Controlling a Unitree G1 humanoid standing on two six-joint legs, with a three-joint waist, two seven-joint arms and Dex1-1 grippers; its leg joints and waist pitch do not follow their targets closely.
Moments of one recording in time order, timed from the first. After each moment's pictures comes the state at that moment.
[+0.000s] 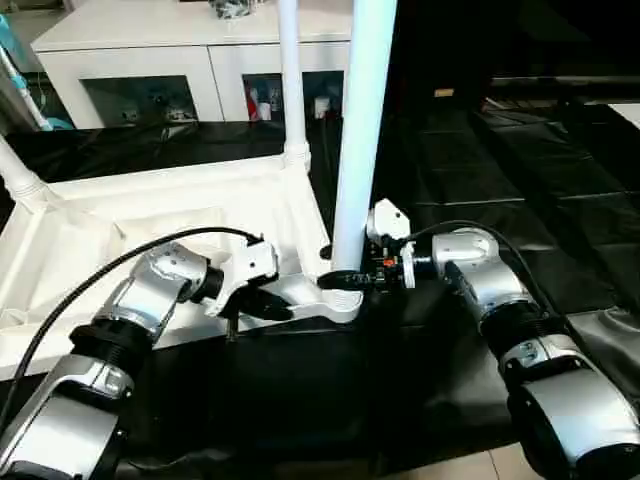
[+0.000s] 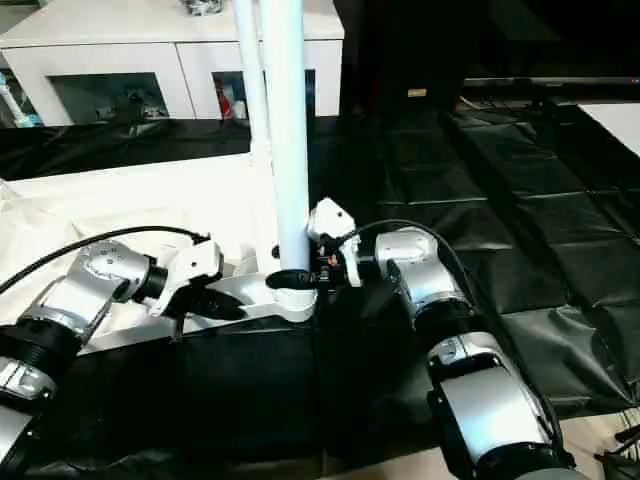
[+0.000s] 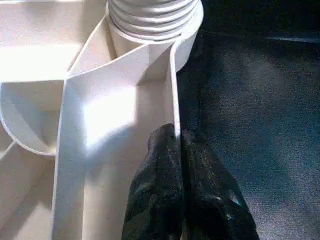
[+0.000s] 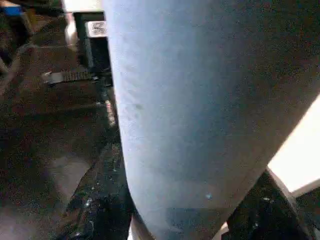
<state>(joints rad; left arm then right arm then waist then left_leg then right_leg) -0.68 0.46 -0.32 0.72 0.08 0.07 -1.31 -0.79 -0.20 0.17 0.93 0.04 -0.12 1.21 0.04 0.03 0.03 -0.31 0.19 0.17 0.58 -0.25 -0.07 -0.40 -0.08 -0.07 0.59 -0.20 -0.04</state>
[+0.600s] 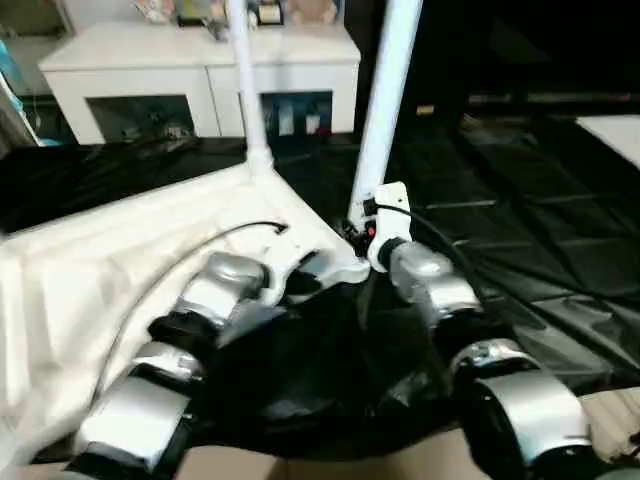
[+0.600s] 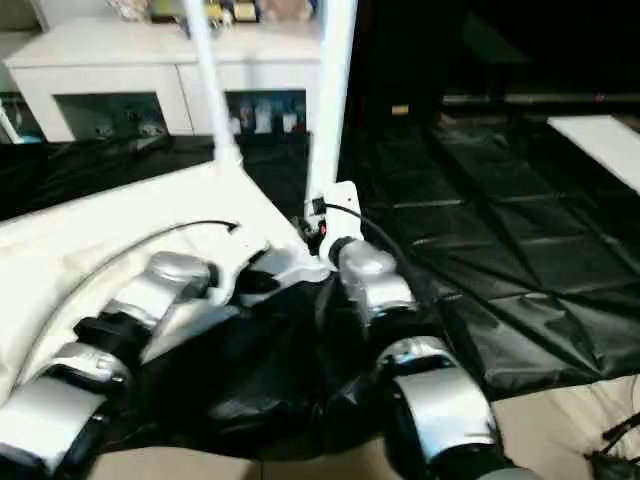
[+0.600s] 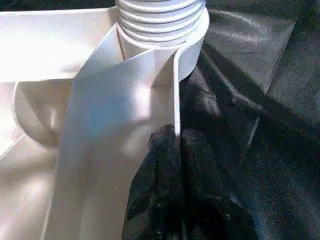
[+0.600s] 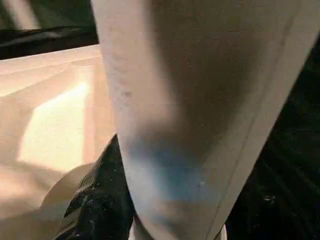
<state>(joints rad) -0.77 0.16 -0.23 0.89 0.11 0.30 -0.79 -0.84 0.04 -0.05 1.08 0.08 0.04 0.16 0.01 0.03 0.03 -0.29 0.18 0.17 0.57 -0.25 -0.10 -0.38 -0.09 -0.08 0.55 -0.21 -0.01</state>
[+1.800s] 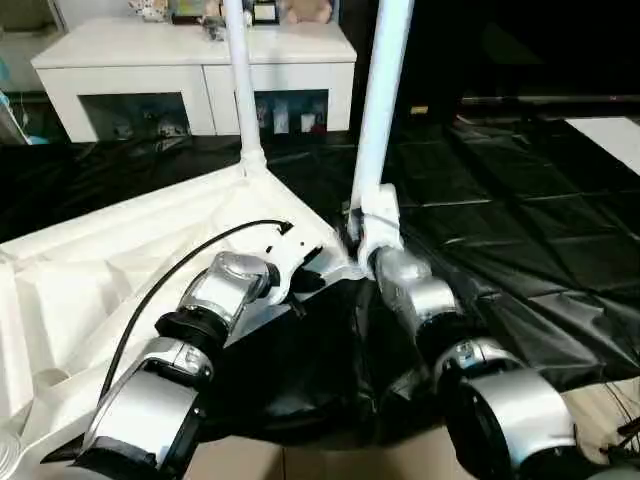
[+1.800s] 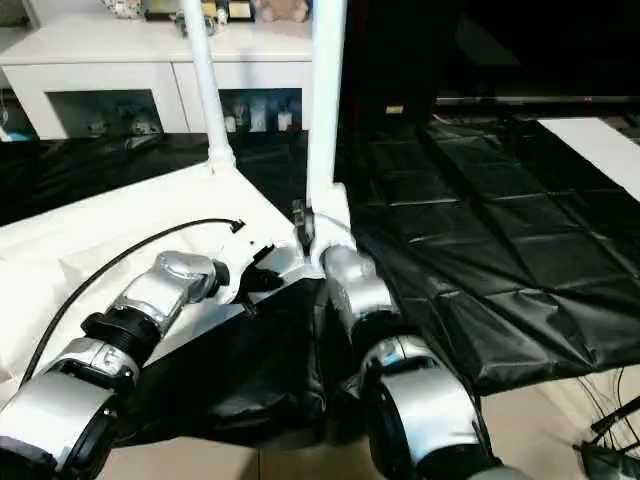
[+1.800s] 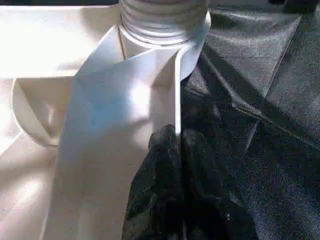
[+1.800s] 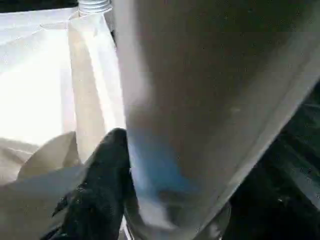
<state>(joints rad) -0.79 0.16 -0.21 0.92 0.12 0.31 -0.79 -0.85 0.07 -0.04 1.12 -0.02 0.05 0.10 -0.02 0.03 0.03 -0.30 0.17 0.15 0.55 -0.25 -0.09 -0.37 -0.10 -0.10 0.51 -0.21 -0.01</state>
